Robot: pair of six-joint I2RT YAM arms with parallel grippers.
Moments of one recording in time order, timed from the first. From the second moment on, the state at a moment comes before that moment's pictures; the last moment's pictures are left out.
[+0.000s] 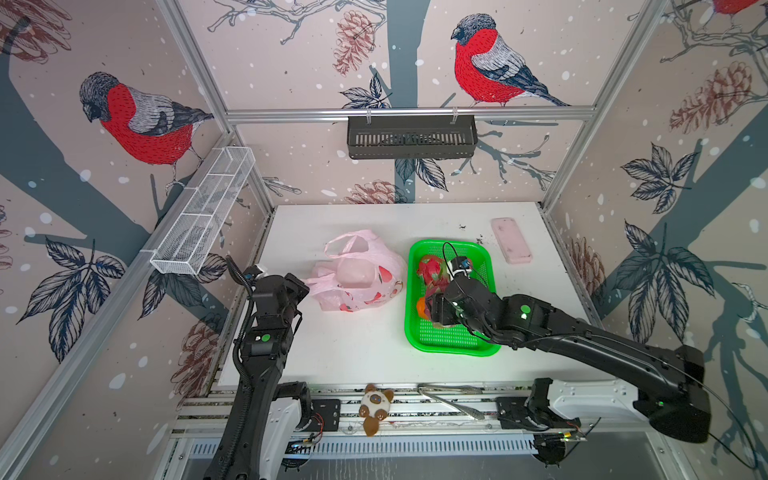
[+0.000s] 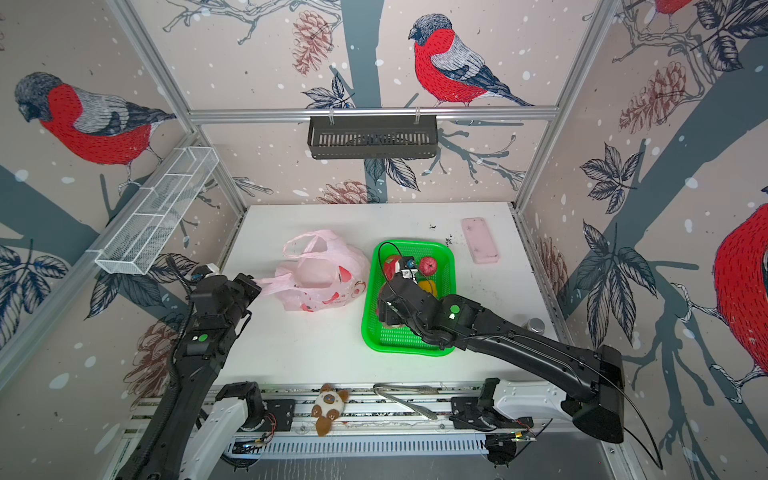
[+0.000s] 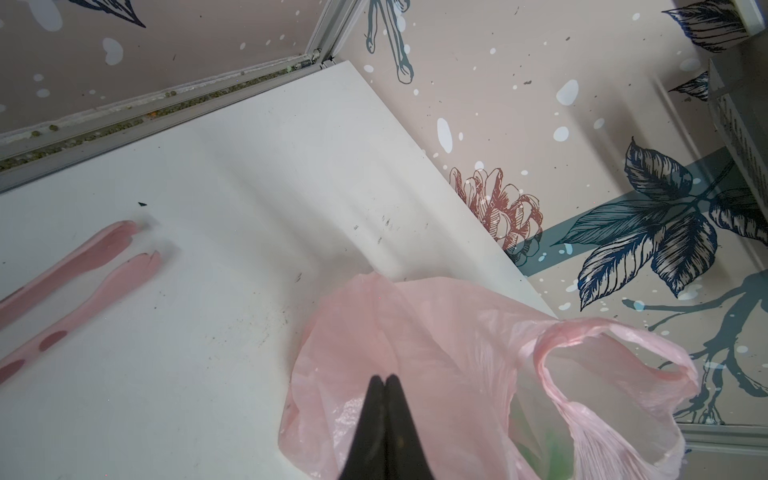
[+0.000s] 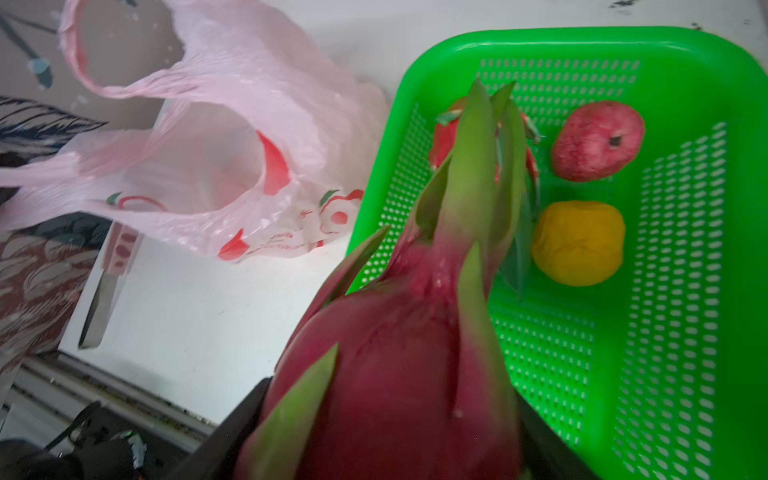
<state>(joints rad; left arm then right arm) 0.07 0.73 0.56 -0.28 -0.05 -0.77 1.08 1.15 1.06 -0.74 0.38 0.84</state>
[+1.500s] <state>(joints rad) 0.07 0.77 0.58 -0.30 0.00 -0.59 0.96 1.13 0.68 -0.54 0.42 1.35</state>
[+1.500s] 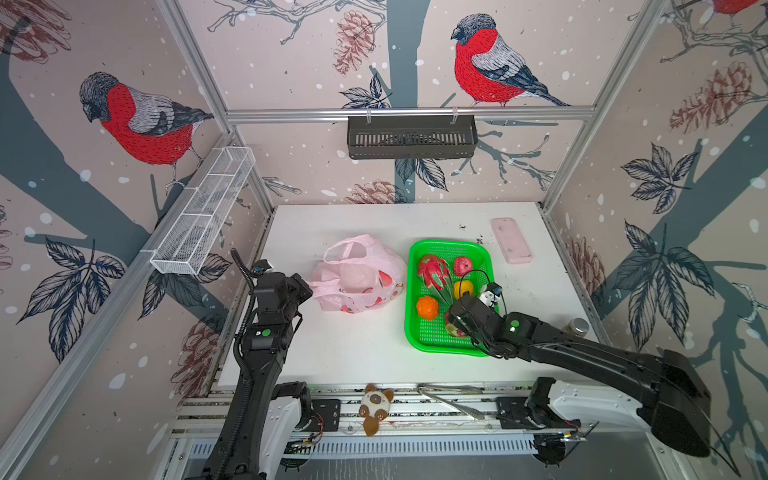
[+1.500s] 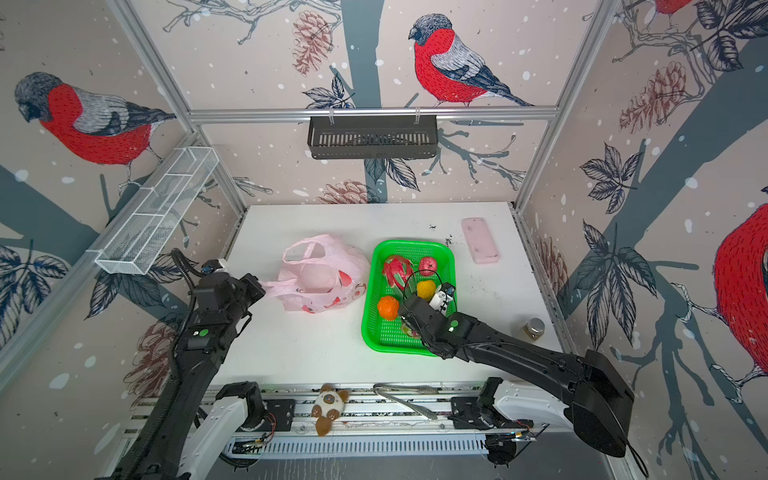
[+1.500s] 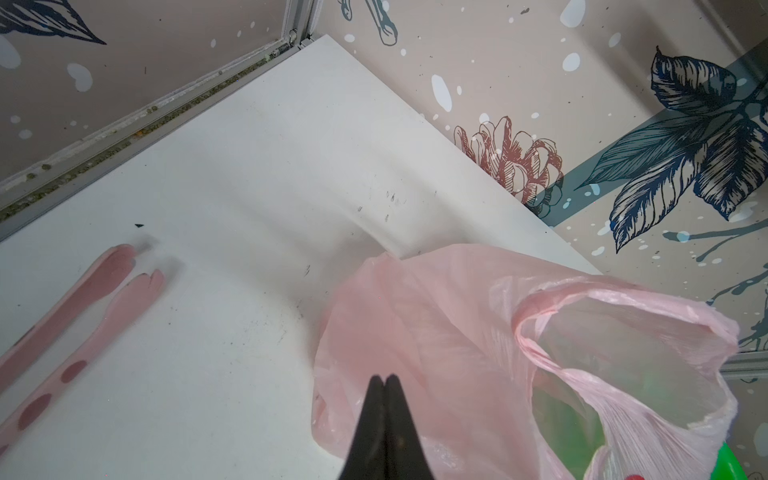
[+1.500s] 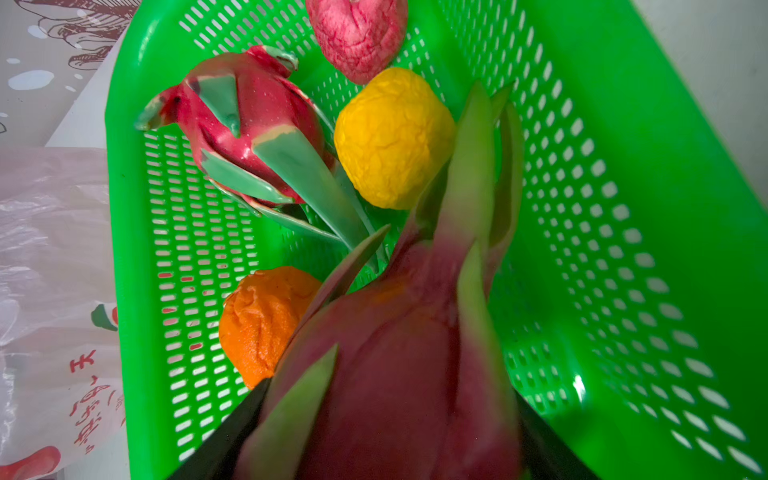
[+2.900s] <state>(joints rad) 0.07 0.77 0.58 -0.30 0.00 -0.58 0.86 1.36 0.65 -0.33 0.35 1.28</state>
